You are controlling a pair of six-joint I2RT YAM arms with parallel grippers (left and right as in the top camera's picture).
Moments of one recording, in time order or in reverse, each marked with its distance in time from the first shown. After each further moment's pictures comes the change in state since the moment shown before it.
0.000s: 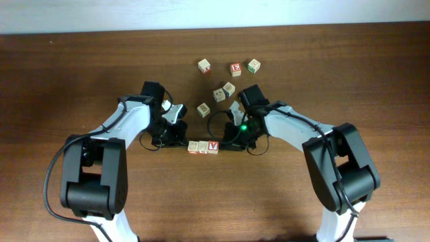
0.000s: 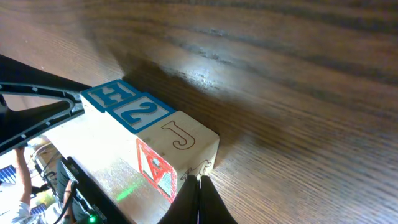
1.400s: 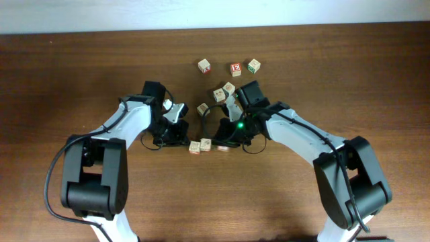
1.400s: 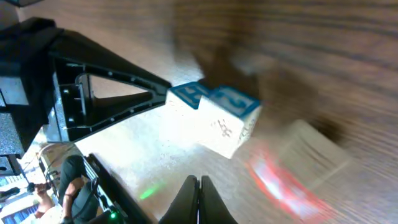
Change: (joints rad) left arm -0.004 0.000 0.000 0.014 0.016 0.000; right arm 0.047 -0.114 -0.009 0.050 -0.009 0.045
